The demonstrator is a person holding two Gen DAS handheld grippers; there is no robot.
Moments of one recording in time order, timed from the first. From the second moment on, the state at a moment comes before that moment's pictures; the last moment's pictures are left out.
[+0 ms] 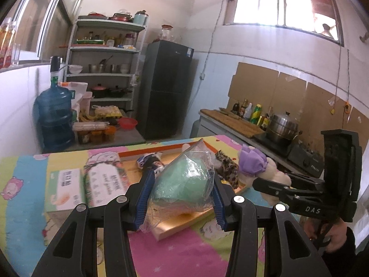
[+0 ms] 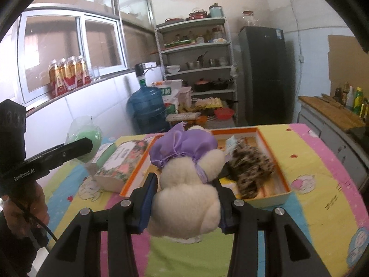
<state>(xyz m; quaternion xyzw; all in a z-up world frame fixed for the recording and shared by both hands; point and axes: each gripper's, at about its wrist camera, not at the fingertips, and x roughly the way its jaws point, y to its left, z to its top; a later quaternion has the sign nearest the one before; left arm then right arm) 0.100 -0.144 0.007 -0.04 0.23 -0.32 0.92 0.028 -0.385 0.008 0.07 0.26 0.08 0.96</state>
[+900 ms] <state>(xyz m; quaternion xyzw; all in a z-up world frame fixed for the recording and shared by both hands) 0.183 -0.260 0.017 -0.01 0.26 -0.32 0.91 0.139 -0.496 0.024 0.07 0.28 0.12 0.95</state>
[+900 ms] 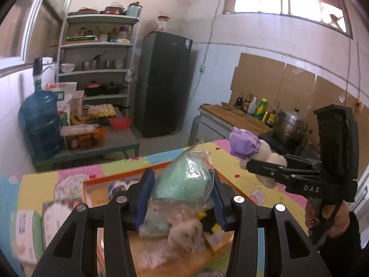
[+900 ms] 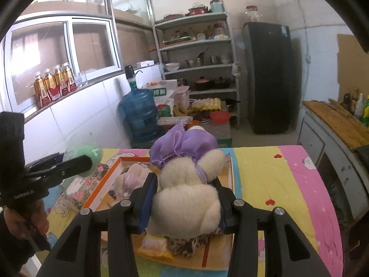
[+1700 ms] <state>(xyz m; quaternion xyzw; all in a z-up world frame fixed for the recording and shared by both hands) 0.331 -0.326 -0.045 0.02 0.45 -0.30 0.84 0.252 -0.499 -0.035 0.05 0.40 0.14 0.90</state>
